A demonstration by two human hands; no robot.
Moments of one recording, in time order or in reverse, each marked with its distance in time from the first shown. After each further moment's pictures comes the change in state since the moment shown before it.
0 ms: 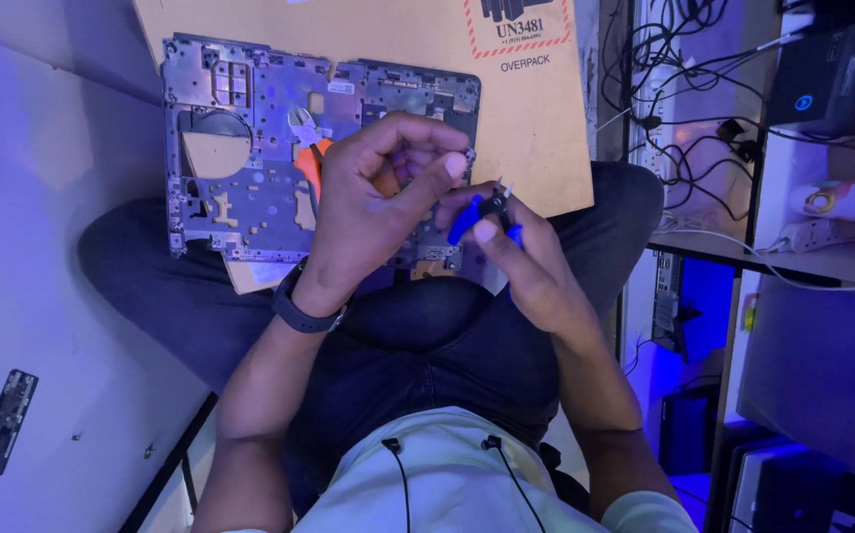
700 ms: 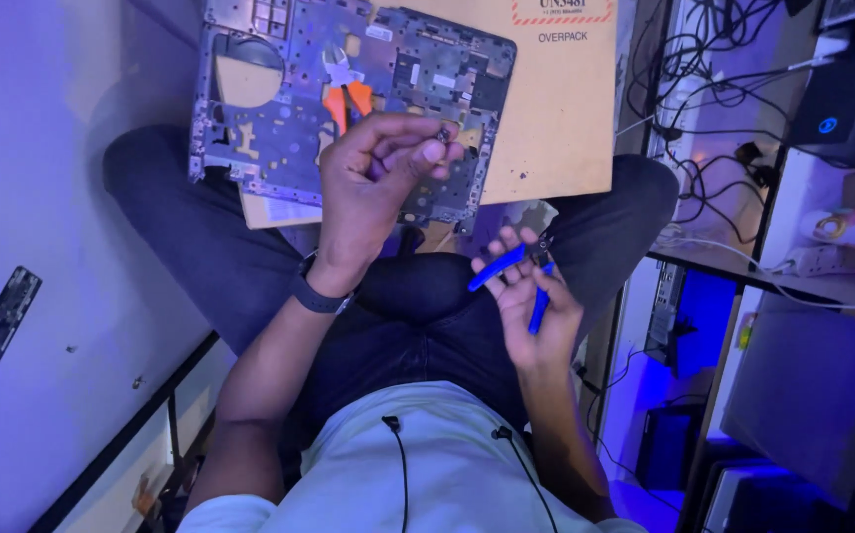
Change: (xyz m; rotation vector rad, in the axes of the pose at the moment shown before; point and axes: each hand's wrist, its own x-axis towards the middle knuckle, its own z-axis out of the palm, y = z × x) left_hand -0.046 -0.019 0.004 -0.217 0.314 -0.037; right_hand -0.091 0.111 0.000 1.065 0.408 0.172
